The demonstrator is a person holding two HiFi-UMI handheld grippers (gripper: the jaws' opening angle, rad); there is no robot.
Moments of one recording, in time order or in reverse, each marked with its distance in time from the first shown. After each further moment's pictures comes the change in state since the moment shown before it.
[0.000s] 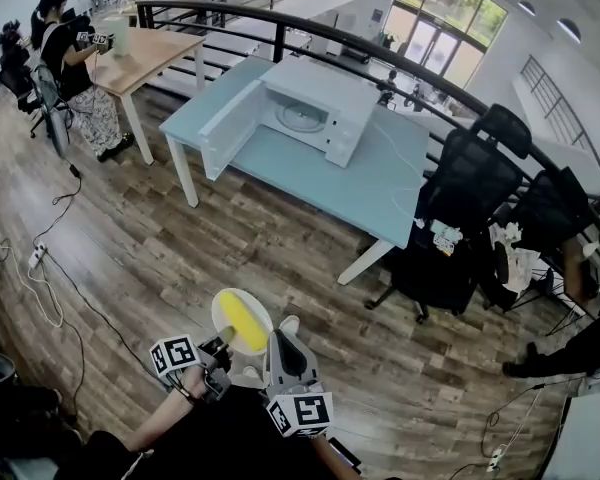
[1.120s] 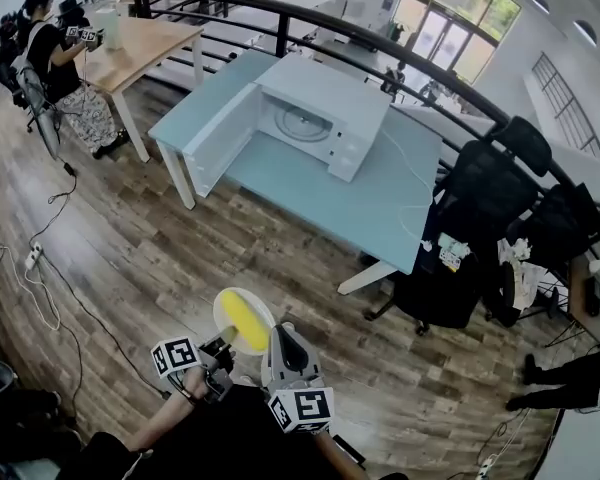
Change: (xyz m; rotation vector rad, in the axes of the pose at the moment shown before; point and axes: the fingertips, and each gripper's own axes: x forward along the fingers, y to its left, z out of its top) left arm 0.099 -0.016 0.070 -0.051 -0.004 0.001; right arm 0.118 -0.076 0.012 0.000 0.074 0.015
